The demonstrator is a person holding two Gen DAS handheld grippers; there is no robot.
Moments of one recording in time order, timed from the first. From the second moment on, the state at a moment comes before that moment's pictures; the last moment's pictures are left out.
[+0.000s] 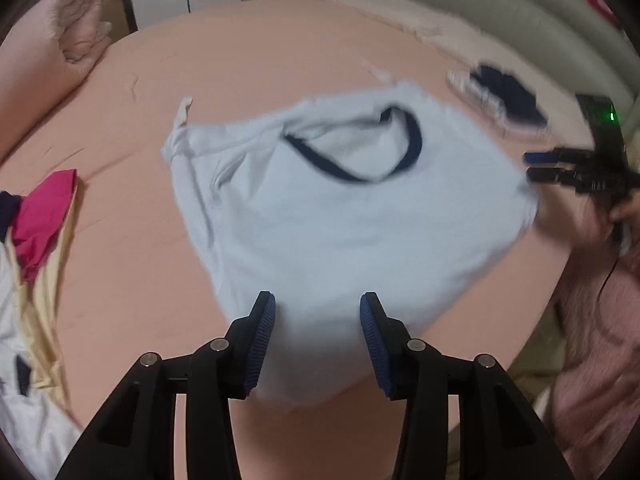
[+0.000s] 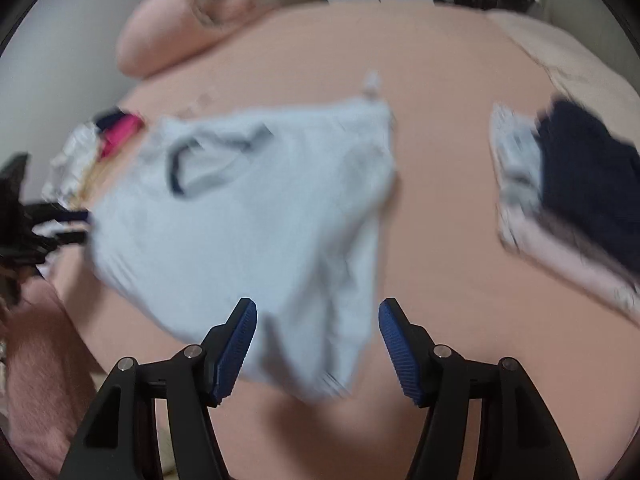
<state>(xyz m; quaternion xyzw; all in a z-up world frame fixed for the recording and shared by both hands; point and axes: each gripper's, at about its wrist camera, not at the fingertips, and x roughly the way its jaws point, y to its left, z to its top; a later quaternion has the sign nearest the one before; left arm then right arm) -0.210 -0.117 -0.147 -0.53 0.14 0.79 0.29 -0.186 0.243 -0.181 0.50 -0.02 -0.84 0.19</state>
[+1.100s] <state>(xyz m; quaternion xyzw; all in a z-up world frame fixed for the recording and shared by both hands) -0.395 -0.057 -0.186 -0.49 0.11 0.83 0.23 -0.399 0.161 -0.233 0.47 0.18 -0.86 0.10</state>
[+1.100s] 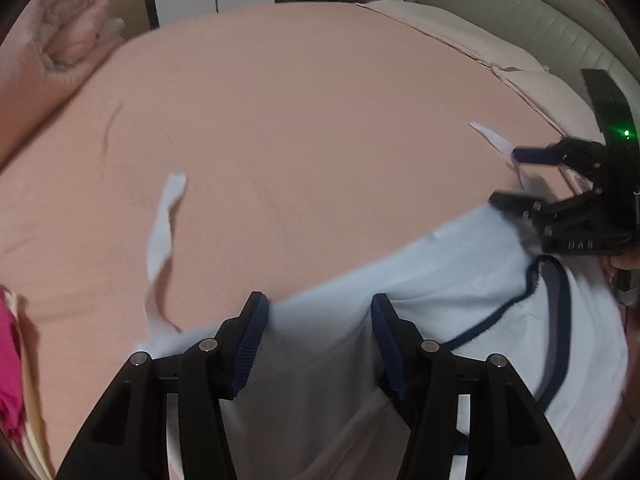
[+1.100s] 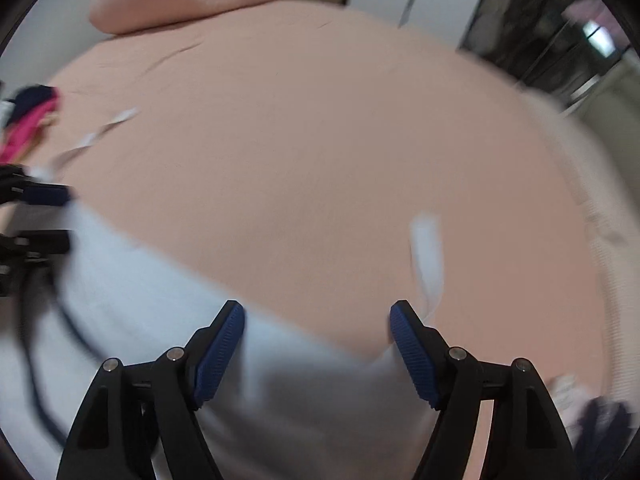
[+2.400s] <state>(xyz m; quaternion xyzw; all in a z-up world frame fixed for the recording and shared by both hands) -0.198 -0.133 -0.114 -0.45 -0.10 0.87 0.18 -0.177 0.265 -0.178 0.48 0.01 -0.86 0.16</state>
